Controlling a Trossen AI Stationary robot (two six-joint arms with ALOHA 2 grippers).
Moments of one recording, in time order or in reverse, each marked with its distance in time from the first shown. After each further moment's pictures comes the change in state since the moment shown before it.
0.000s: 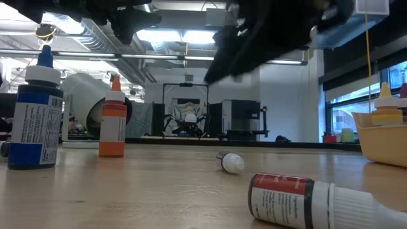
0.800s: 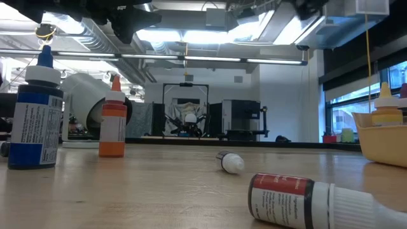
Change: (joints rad) left arm 0.000 0.000 0.000 0.005 0.000 0.000; right arm 0.153 -0.572 -0.402 0.226 0.200 0.245
